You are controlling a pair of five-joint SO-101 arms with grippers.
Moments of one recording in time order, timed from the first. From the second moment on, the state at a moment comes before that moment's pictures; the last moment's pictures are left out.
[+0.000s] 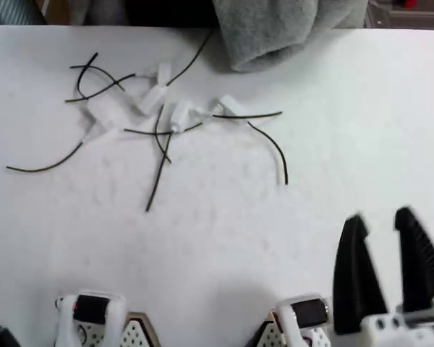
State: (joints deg) left arm 0.7 -104.7 -4.3 102.5 -5.7; right arm -13.4 -69.1 -19.0 98.2 -16.7
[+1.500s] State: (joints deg) left arm -8.9 -104.5 87.4 78.2 -3.4; right arm -11.8 -101.3 96.0 69.3 16.4
